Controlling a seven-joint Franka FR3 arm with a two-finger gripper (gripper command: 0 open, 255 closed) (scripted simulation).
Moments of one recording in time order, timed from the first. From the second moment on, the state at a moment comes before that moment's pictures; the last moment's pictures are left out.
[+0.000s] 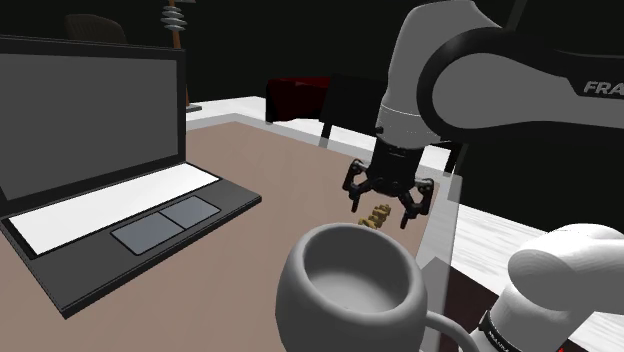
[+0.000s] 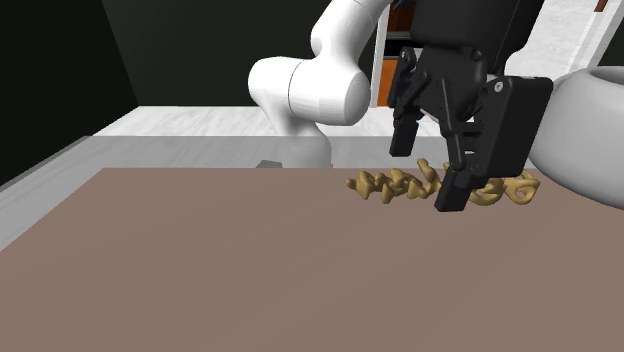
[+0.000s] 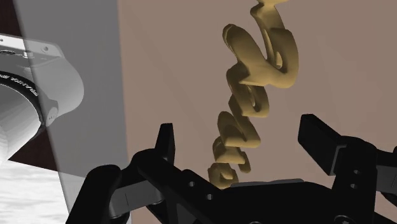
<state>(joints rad) -0.28 -1.00 0.71 -2.51 0.53 1.67 1.25</state>
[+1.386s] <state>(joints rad) -0.30 -0.98 0.66 -2.39 0.48 1.57 1.25</state>
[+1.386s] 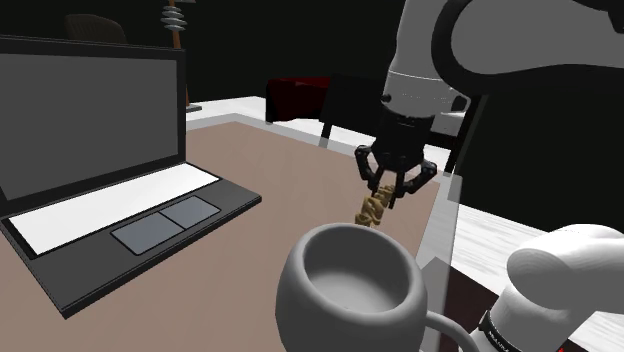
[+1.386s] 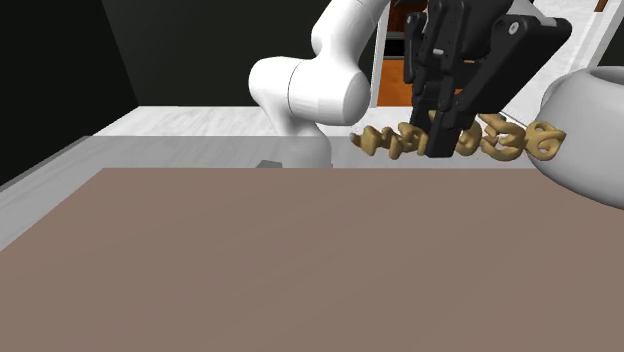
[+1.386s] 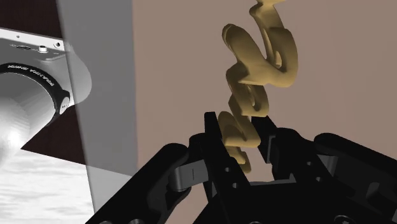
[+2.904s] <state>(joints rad) -0.36 -0.86 0.57 -2.03 0.38 1.33 1.28</state>
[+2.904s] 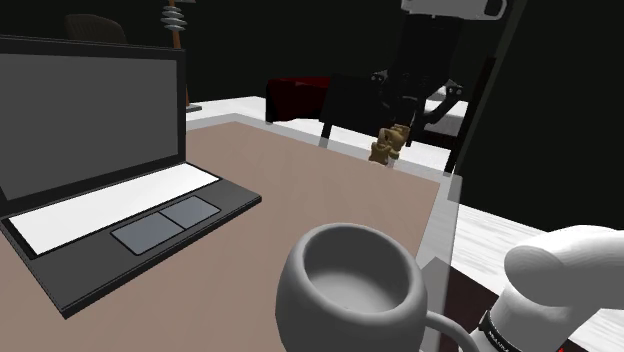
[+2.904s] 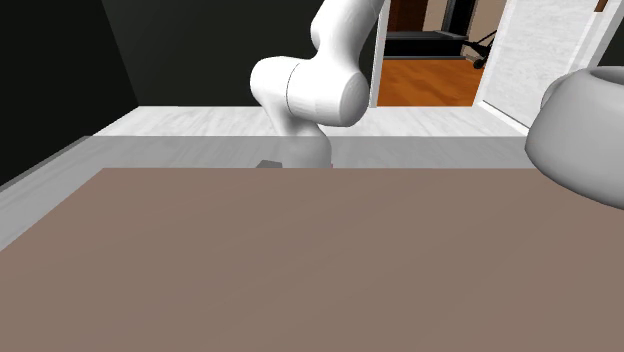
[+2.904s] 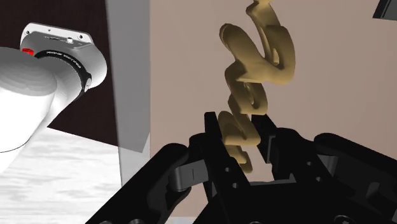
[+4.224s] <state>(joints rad) -0.32 -0.94 0.83 -1.85 0.62 1.22 1.64</state>
